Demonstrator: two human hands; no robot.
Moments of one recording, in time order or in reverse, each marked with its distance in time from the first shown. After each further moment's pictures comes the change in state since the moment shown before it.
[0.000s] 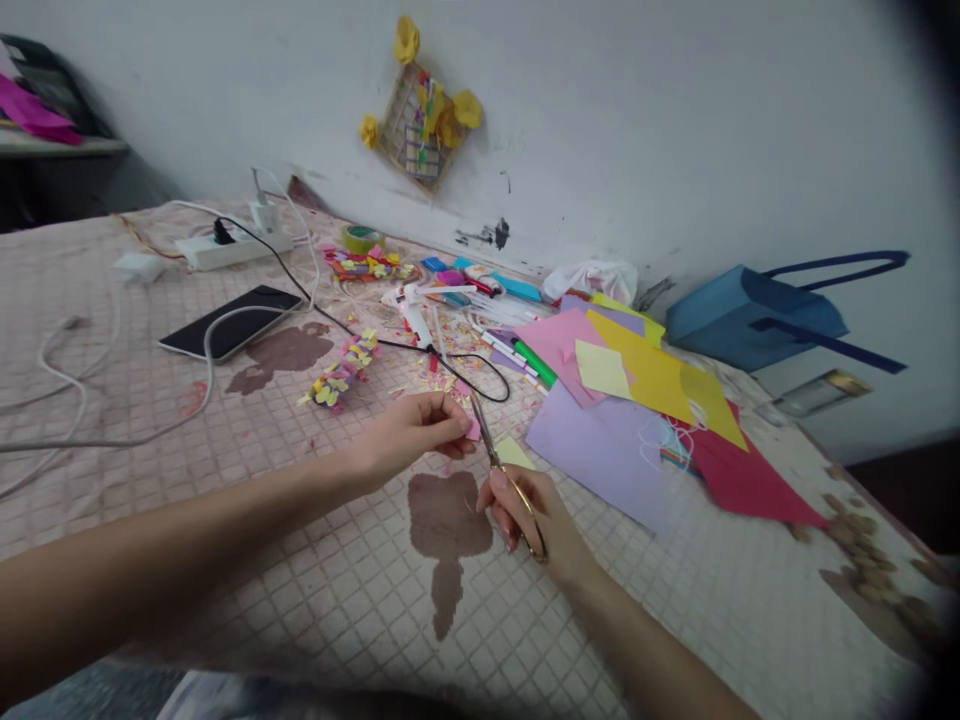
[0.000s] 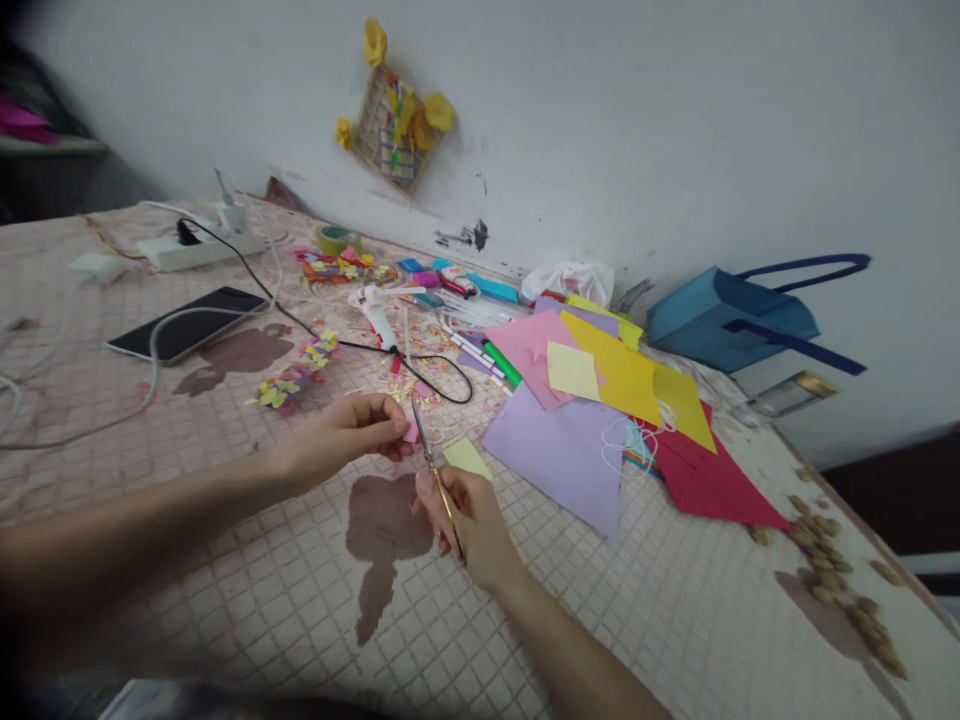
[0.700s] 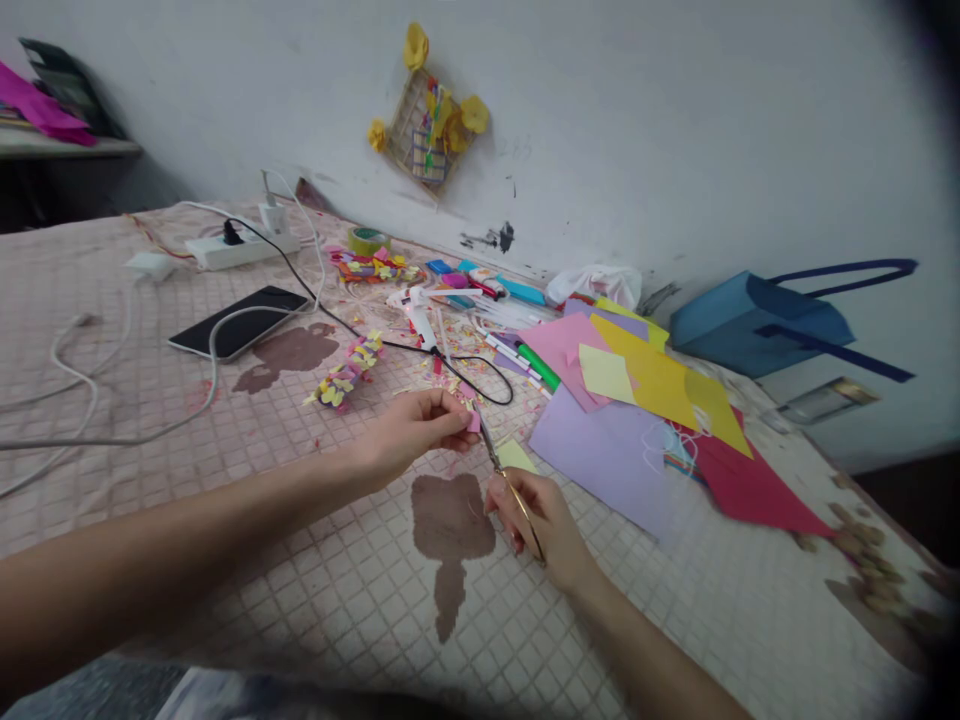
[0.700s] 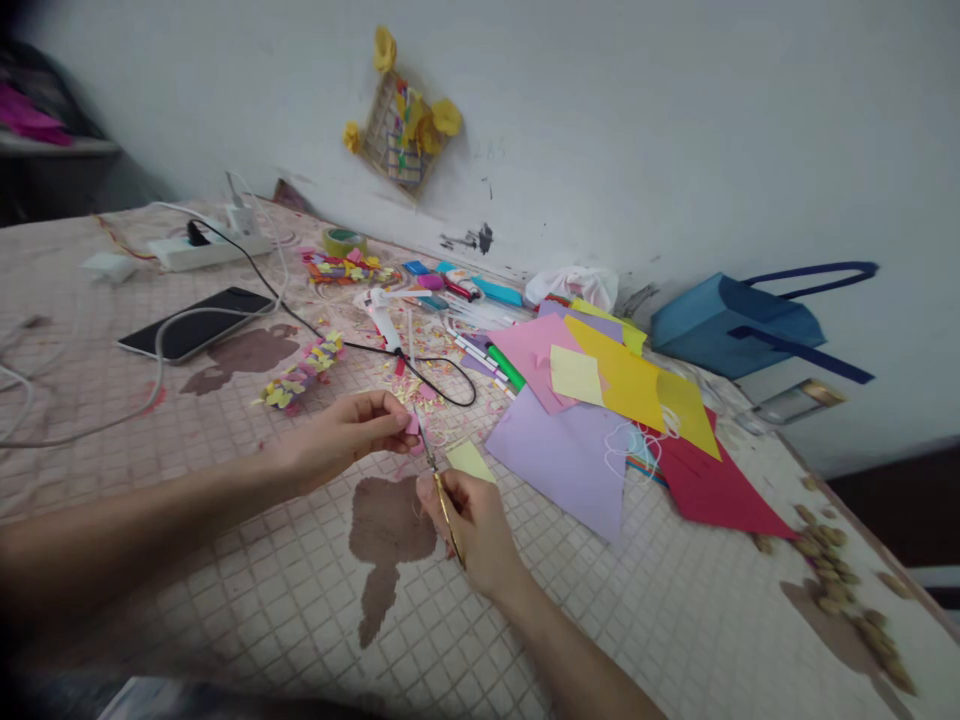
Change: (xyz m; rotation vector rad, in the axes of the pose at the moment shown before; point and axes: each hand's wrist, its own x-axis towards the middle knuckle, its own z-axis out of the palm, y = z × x) left_hand 0.001 0.000 0.001 -0.125 0.079 0.007; right_hand 0.001 0.001 0.000 -0.120 0.019 -0.029
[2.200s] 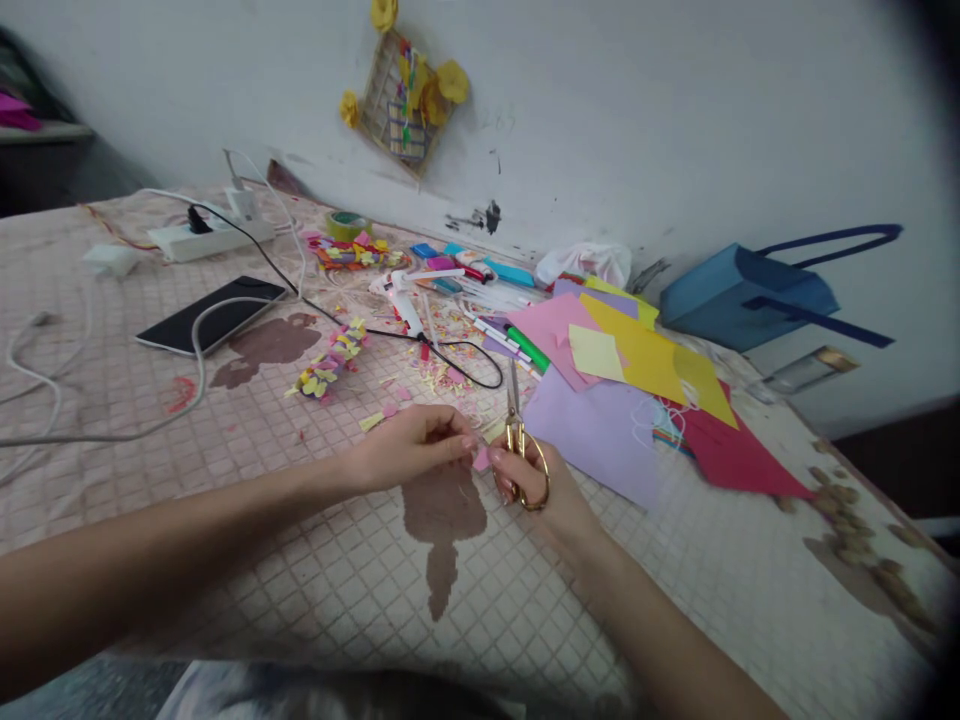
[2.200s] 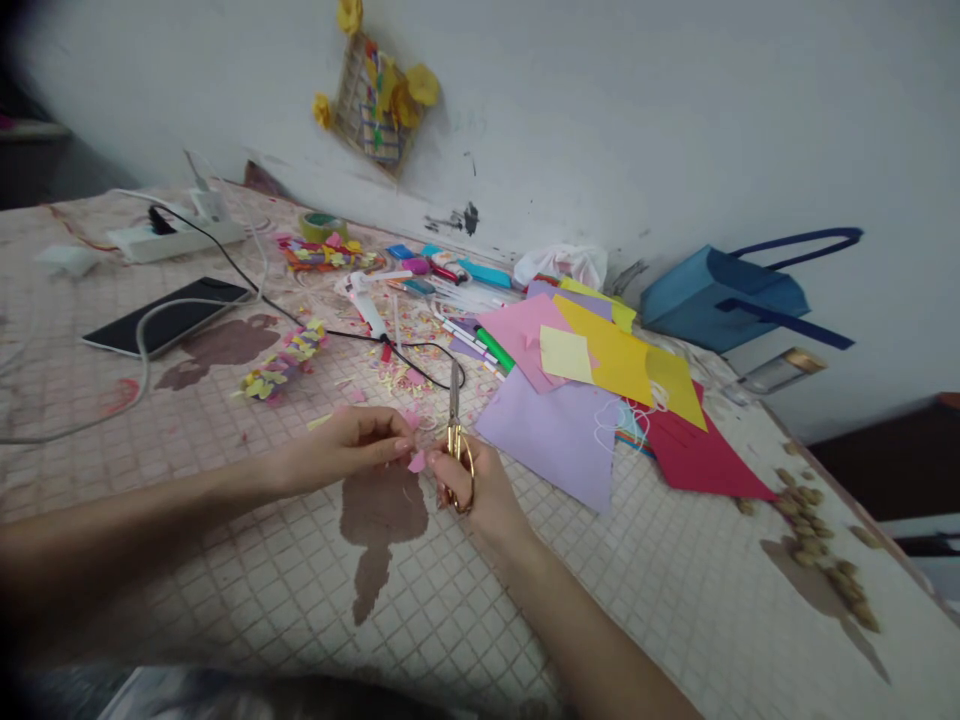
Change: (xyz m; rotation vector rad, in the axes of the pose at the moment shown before) left_hand -0.007 -0.006 0.005 0.588 -0.266 0.091; right_hand 0.010 0.006 -0.009 0.302 0.092 -0.017
